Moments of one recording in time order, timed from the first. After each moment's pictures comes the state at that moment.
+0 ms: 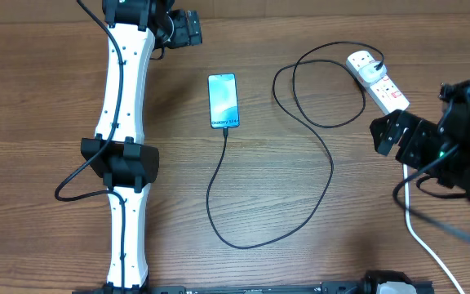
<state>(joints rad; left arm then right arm) -0.15 2.52 2.86 -1.41 0.06 -0.32 -0.06 1.11 1.56 -1.37 -0.17 0.34</state>
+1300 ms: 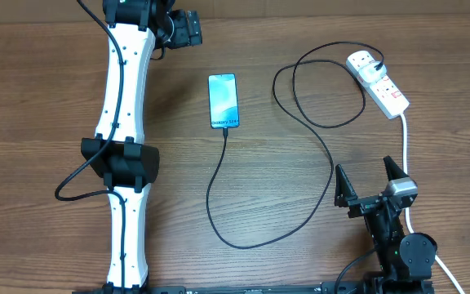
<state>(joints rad) -0.15 2.53 2.86 -1.41 0.06 -0.32 0.02 0.01 0.02 0.04 -0.17 0.05</state>
